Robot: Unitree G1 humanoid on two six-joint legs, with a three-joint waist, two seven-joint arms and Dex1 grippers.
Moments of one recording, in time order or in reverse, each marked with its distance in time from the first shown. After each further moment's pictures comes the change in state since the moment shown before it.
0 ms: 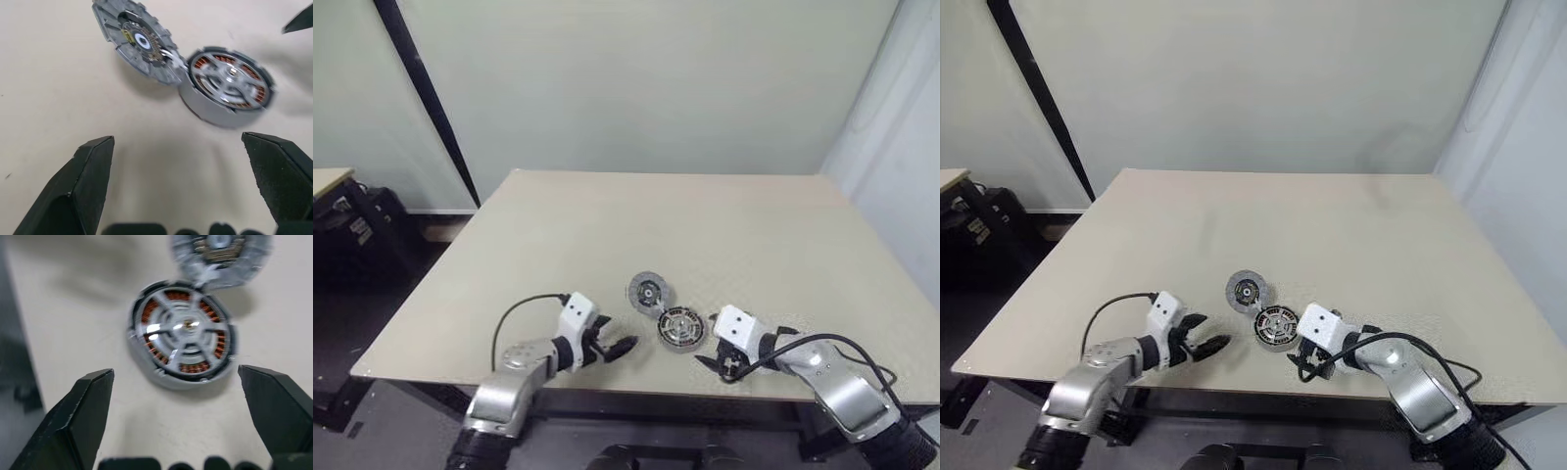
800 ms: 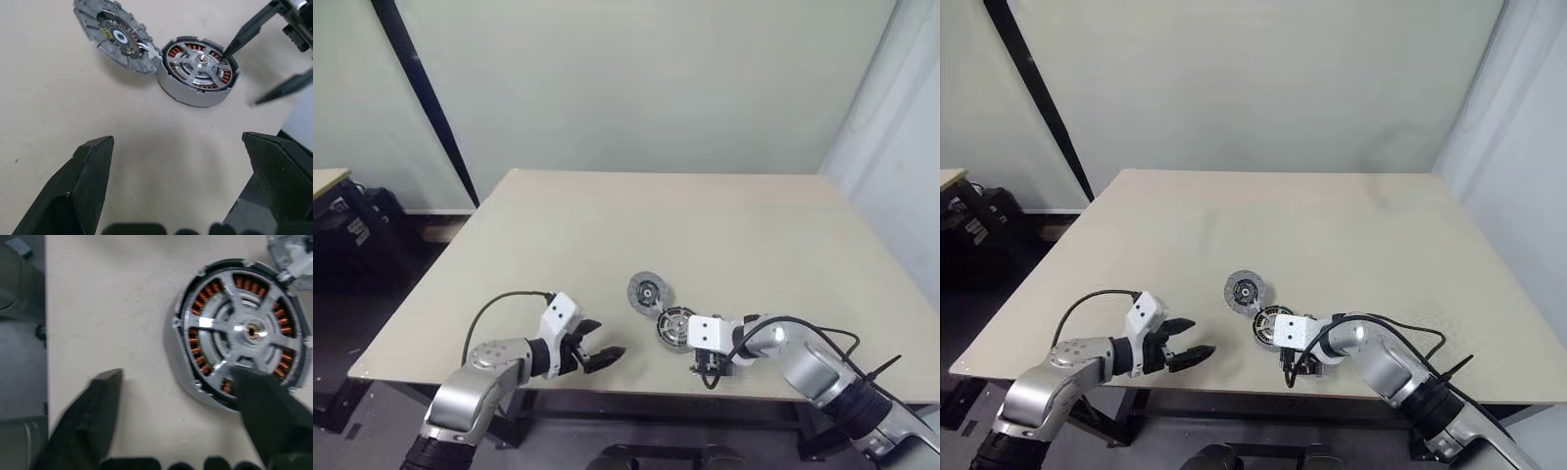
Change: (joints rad) left arm 0.044 0.129 0.010 -0.119 -0.093 0.064 -0.042; right arm -0.211 0.071 0.177 0.229 -0.166 -0.043 0.195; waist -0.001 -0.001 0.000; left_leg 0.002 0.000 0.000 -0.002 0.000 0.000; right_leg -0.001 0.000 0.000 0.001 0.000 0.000
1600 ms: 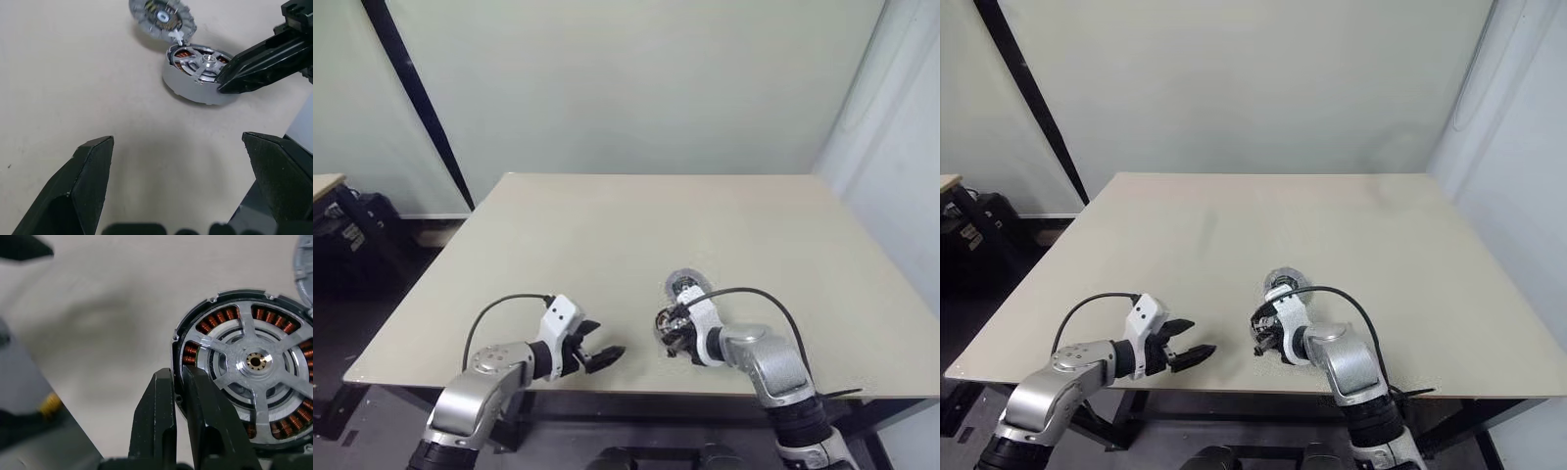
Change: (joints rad) left arm 0.015 -0.028 0.000 -0.005 0.000 -0.012 0.048; right arm 0.090 0.573 -0.411 -0.114 0.174 0.759 -0.328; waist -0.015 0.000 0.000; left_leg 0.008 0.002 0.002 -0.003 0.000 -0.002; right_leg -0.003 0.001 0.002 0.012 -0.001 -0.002
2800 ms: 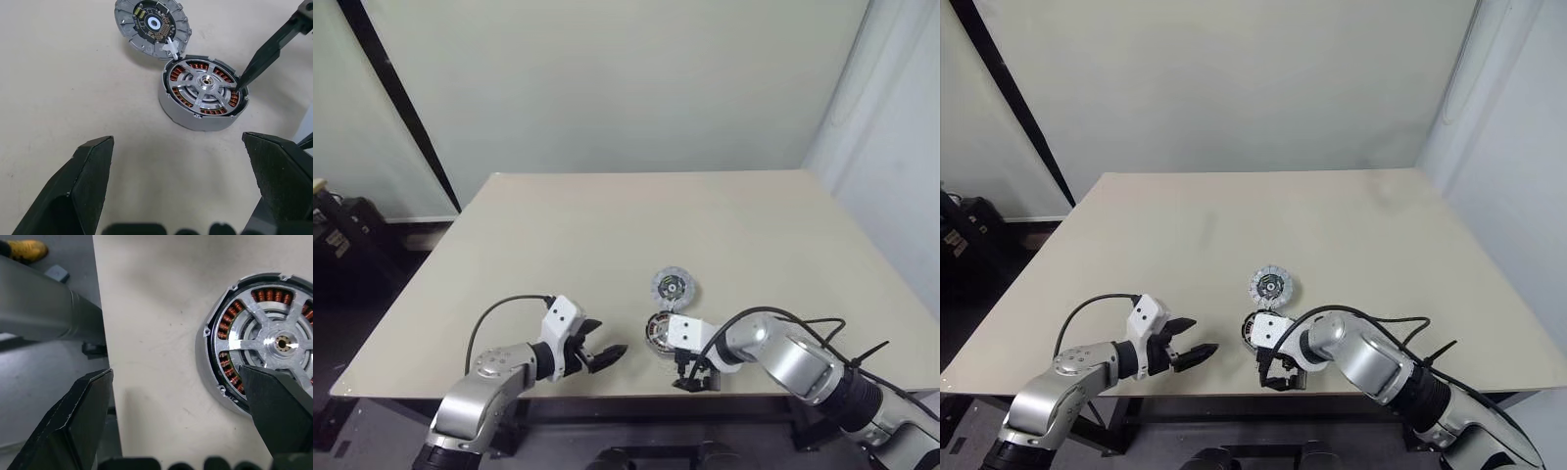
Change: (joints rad) left arm 0.016 -0.013 -0.003 0.000 0.002 -0.039 0.013; right arm -0.202 -0.573 0.561 -0.047 0.024 -0.402 0.280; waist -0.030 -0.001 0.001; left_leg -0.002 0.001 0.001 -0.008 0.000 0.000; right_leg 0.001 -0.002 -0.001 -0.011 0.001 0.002
